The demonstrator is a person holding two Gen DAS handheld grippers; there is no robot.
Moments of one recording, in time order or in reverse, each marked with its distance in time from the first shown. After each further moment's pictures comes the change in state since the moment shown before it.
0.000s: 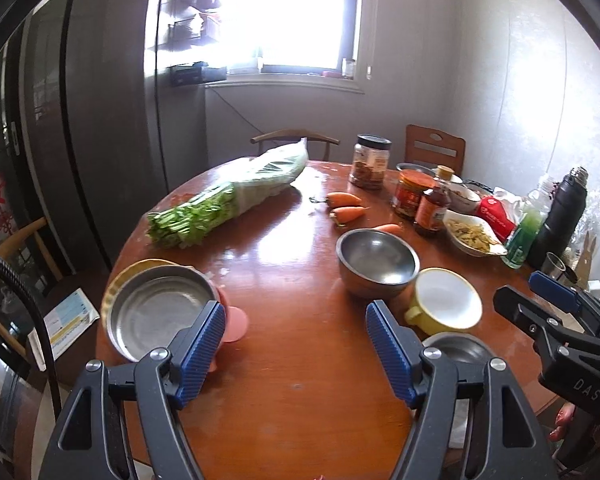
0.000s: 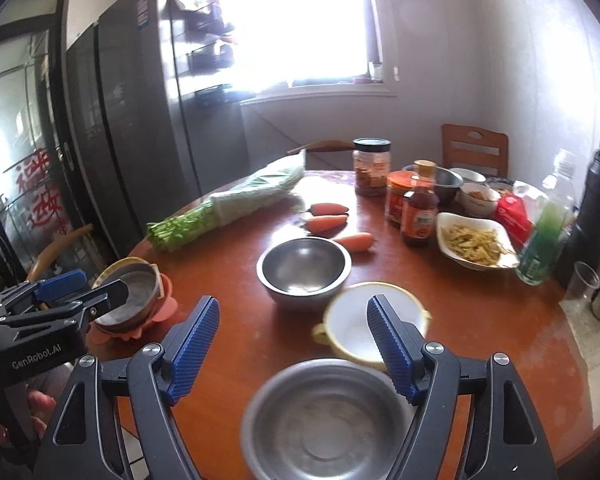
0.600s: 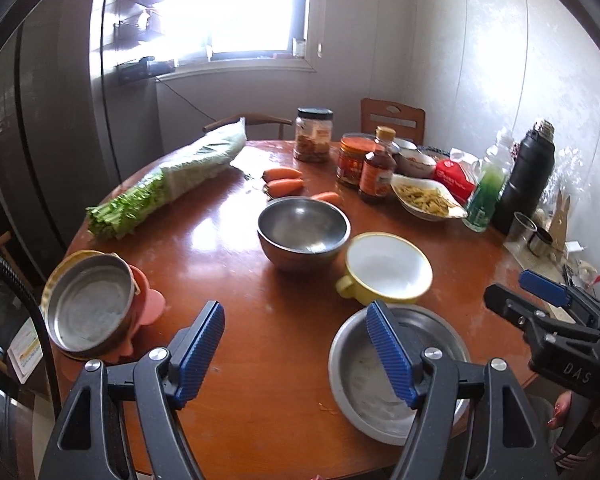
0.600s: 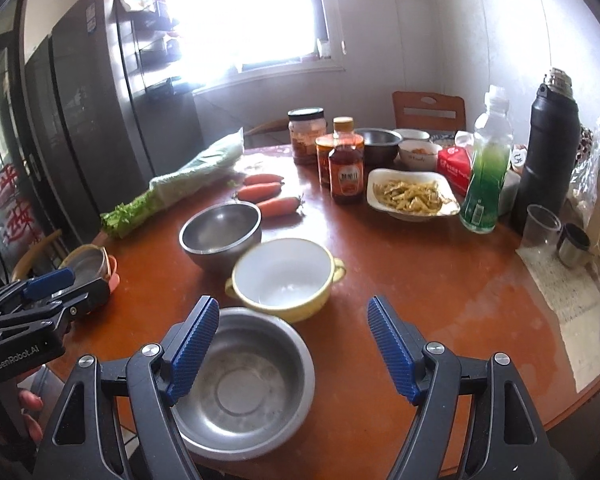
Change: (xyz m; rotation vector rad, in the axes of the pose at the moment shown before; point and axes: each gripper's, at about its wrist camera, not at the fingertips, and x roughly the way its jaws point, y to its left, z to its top) left arm 0.025 -0.073 -0.025 0.099 0.067 -0.098; right arm -0.011 -0.070 -0.039 0.081 0.084 -0.077
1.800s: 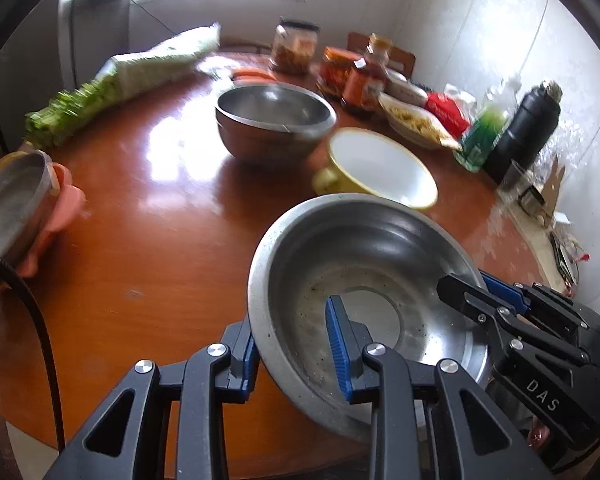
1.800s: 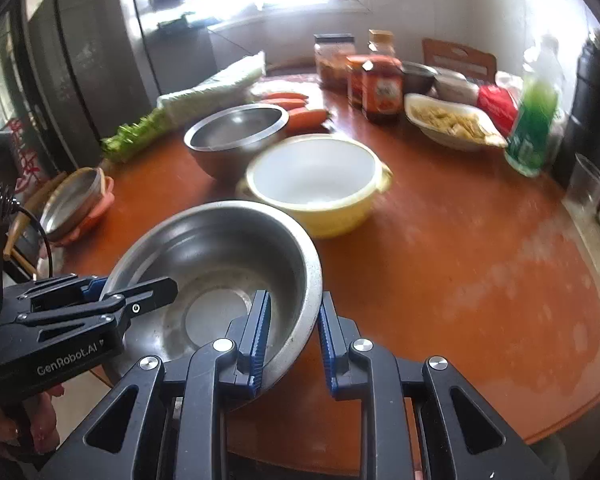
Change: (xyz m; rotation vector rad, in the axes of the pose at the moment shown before) left arm 0.064 0.007 -0.048 -0.069 0.218 -0.126; right arm 0.059 0.028 -0.038 -0.067 0.171 0.061
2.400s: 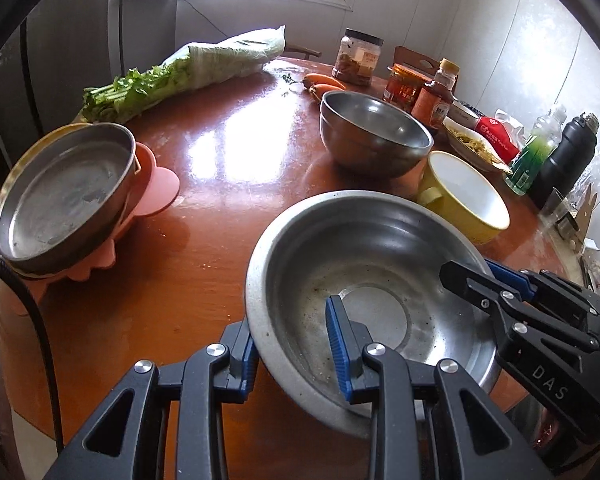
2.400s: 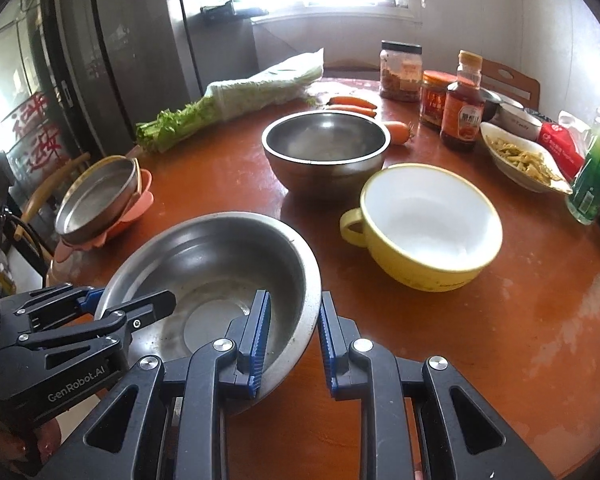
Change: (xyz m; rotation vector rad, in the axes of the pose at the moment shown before) left arm 0.002 0.067 -0.005 -0.076 -0.006 0.082; right arm 0.049 0.061 0.020 -0.086 0.029 0.045
